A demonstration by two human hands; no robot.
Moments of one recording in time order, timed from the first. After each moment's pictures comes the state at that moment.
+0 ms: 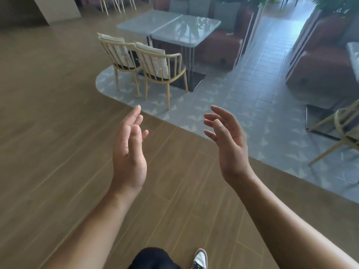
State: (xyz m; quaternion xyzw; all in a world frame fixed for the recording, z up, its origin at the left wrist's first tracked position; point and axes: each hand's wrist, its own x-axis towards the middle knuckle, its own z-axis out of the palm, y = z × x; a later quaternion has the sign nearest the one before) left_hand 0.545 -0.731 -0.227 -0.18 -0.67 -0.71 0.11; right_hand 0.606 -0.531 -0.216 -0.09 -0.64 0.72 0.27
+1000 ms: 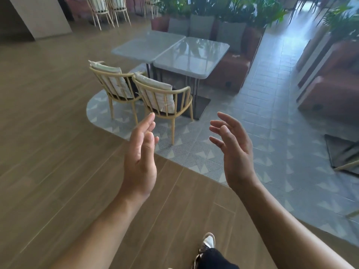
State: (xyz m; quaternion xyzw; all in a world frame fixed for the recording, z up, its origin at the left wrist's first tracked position) left_hand 0.050 -0.667 -0.225 -0.22 -0.68 -0.70 0.08; right_hand 0.117 -0.468 -0.215 -0.10 -0.67 0.67 0.30
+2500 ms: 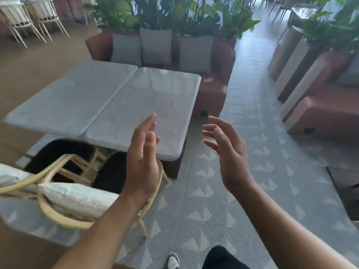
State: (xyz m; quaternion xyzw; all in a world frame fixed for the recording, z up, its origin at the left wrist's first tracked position) left_hand -0.687 -0.146 -0.224 -0.28 -0.67 -0.69 -0.02; right_hand -0.583 0.015 -0.214 -0.18 -0.64 0.66 0.36
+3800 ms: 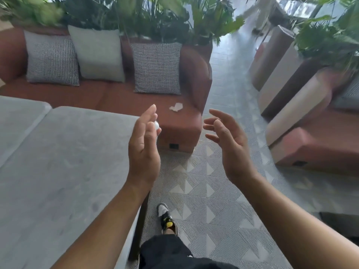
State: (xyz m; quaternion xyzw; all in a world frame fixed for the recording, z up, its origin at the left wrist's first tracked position) left_hand -1.107 0.479 -0.281 -0.27 -0.63 -0.72 -0.06; right_hand -0.983 0.618 -0.251 -0.25 -0.65 0.63 0.35
